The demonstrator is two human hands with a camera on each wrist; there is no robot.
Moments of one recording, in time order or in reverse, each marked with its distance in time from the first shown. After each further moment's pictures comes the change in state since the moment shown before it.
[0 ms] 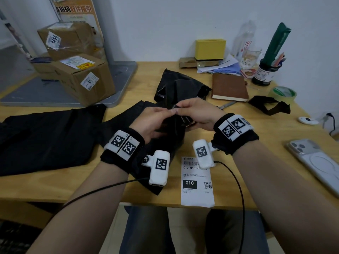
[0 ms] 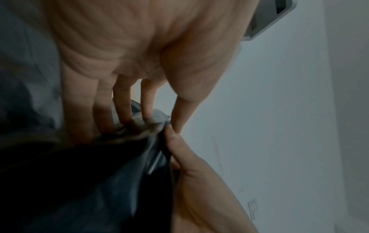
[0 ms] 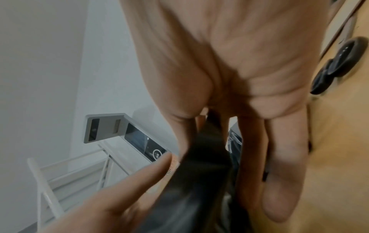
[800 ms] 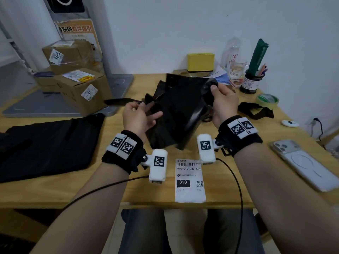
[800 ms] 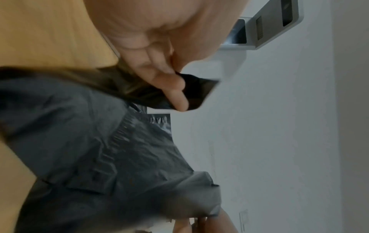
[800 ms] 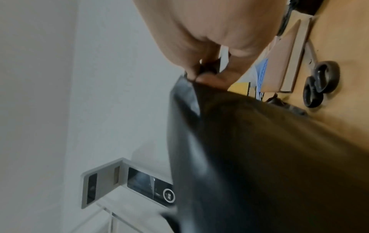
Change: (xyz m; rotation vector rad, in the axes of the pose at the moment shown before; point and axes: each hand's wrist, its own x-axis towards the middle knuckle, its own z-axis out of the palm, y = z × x) left_hand -0.009 0.010 0.004 -0.494 0.352 0.255; right_hand -0.023 -0.002 -0.043 0.566 0.819 -0.339
